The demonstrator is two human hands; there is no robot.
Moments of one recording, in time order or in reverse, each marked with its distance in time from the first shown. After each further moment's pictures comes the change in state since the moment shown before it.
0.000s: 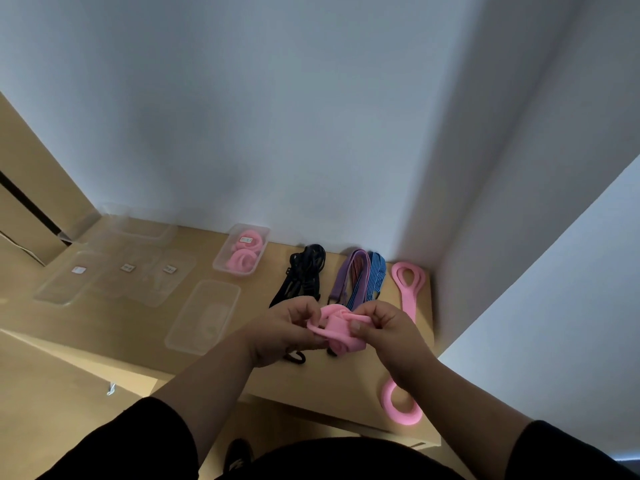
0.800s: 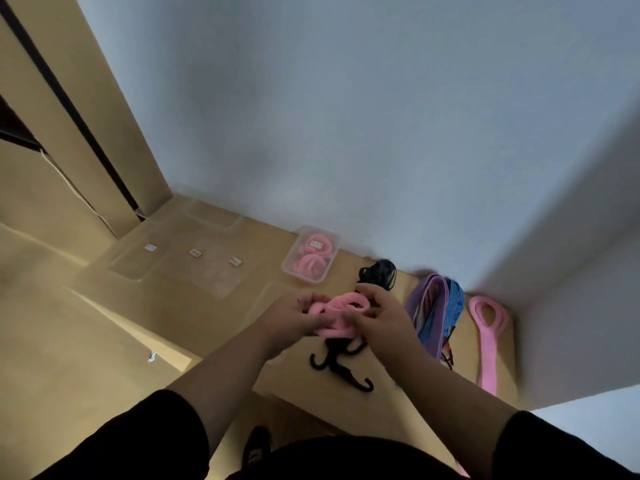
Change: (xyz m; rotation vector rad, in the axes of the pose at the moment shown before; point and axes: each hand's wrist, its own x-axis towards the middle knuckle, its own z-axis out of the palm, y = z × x) left_hand -0.038 -0.008 -0.124 0.014 0.395 -0.118; right_hand 0.096 -0.024 0.138 -0.155 -0.052 -0.023
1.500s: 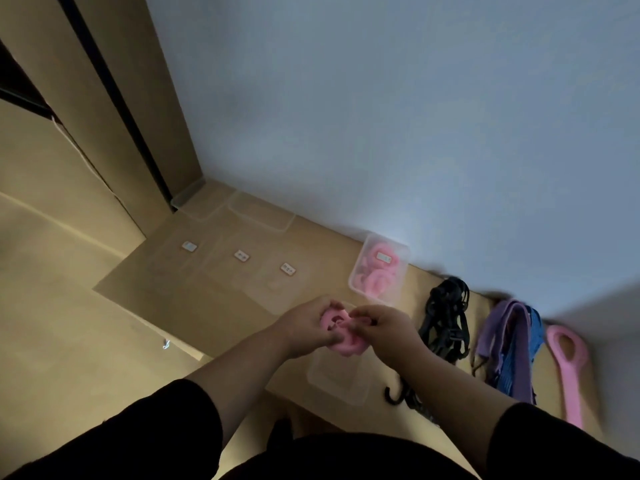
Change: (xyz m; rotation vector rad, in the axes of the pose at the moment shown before) left_hand 0.038 -0.040 -0.164 0.468 -0.057 -0.016; right_hand 0.098 -0.017 0.150 -0.373 -0.139 0.198
